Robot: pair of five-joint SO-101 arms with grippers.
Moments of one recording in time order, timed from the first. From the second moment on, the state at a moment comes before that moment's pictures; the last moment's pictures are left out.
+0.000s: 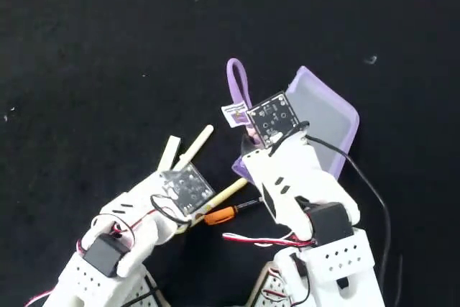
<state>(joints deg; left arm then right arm) 29.6 -102.8 91.6 53.6 -24.7 -16.6 -72.6 63.8 55.3 14.4</state>
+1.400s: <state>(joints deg) 27.8 -91.0 96.4 24.6 -12.4 -16.6 -72.6 63.8 55.3 14.4</state>
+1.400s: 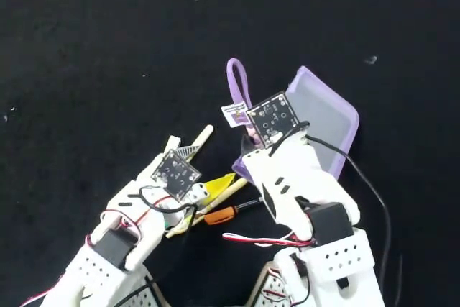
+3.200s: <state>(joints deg) 27.5 -55.3 81.0 9.9 -12.7 -16.6 -72.6 63.8 55.3 14.5</state>
